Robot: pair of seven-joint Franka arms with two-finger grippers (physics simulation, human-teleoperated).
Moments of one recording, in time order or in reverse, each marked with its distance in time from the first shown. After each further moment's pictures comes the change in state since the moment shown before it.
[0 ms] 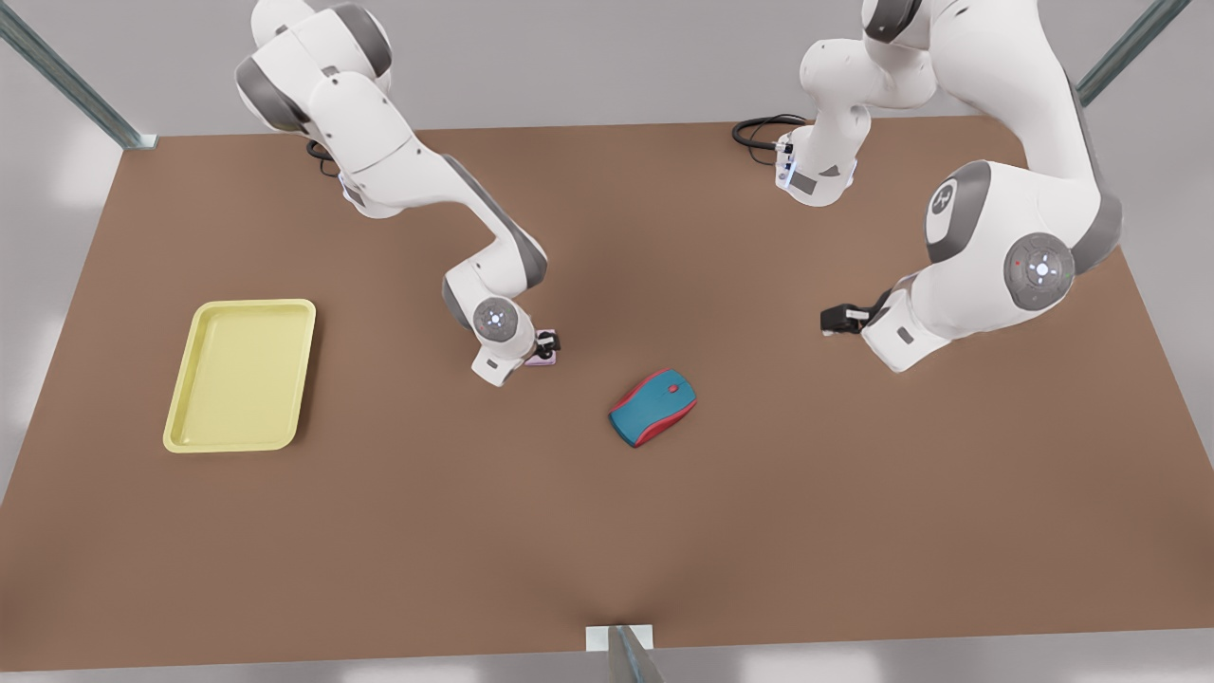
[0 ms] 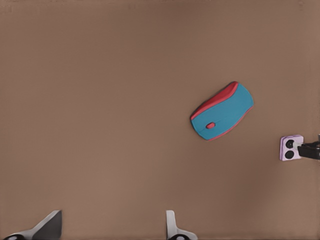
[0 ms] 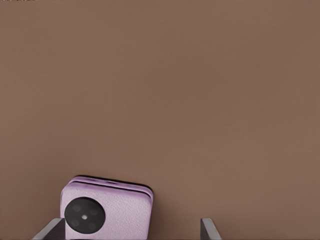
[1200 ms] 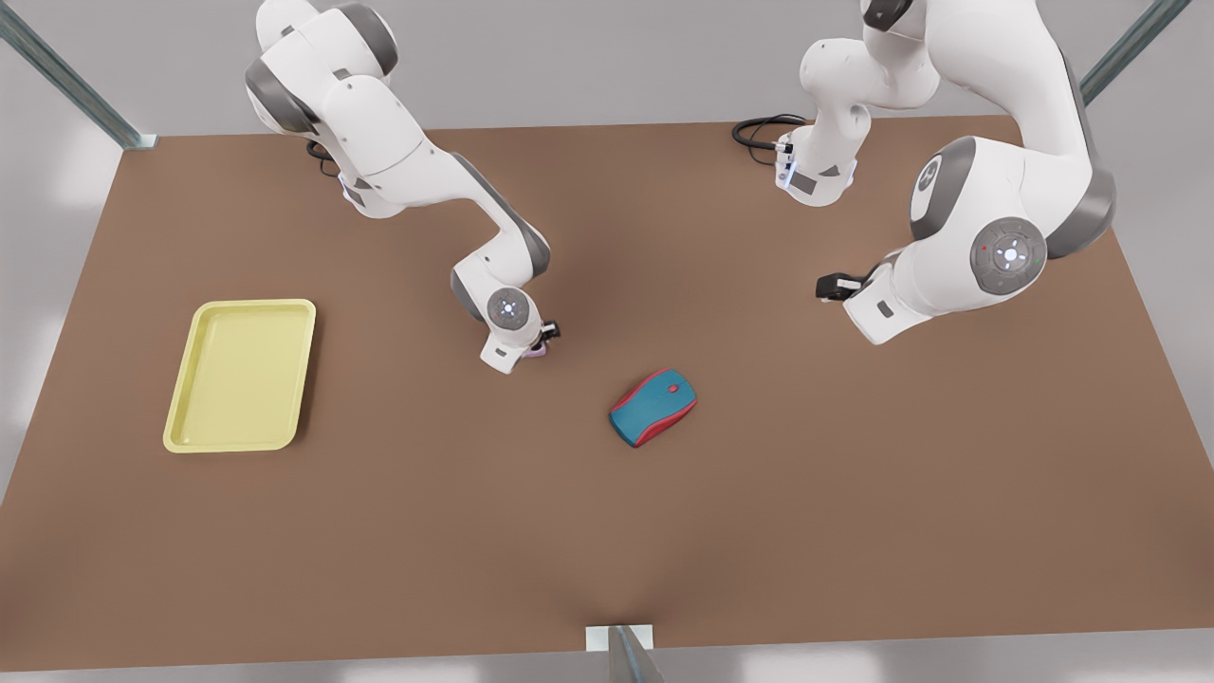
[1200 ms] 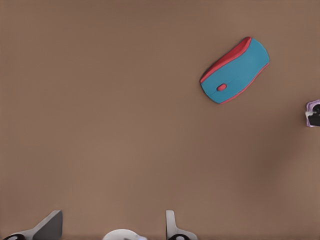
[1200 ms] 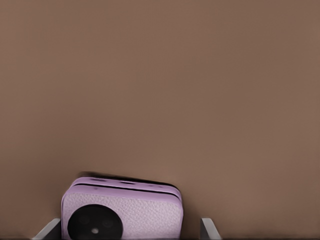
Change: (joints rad) left arm -0.014 -0.037 -0.021 -0.013 0.066 -0.142 0.024; right arm 0.035 0.008 0.002 -0.077 -0.041 0.029 0.003
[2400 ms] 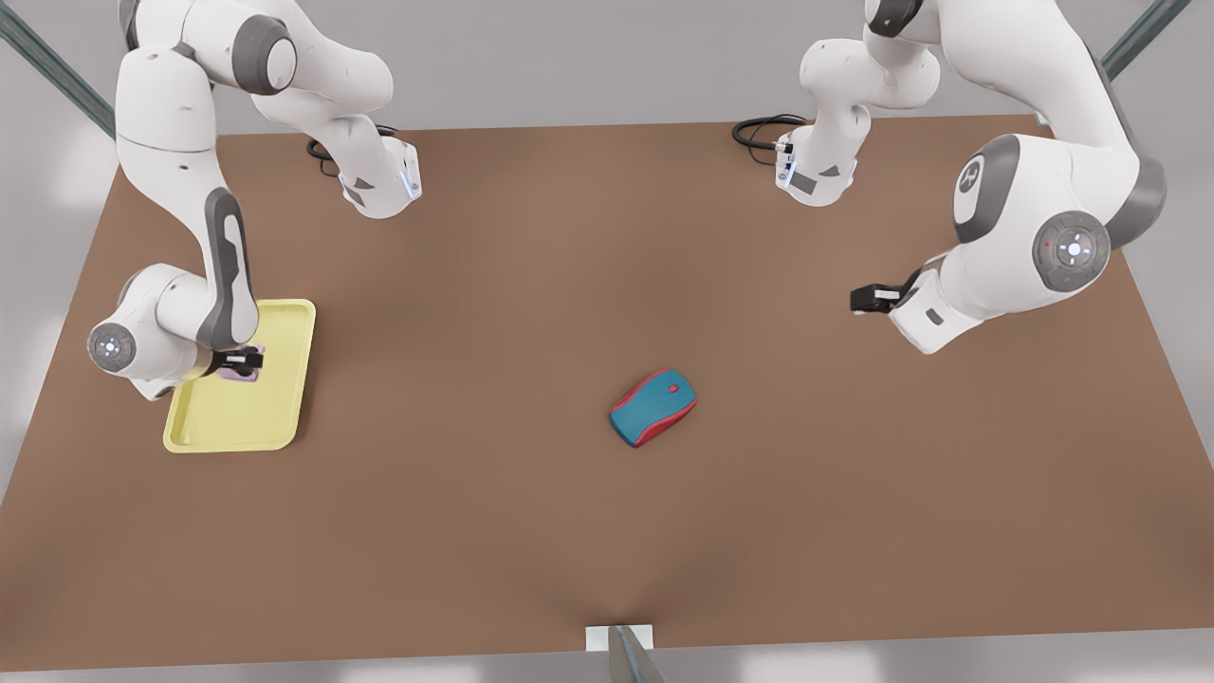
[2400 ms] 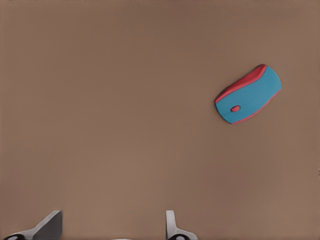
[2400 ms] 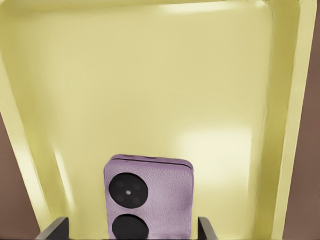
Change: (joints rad) left arm 0.013 0.012 0.069 0.051 0.002 0.013 -0.008; right arm -0.350 -0.179 -0.698 -0.069 -0.016 -0.211 -0.730
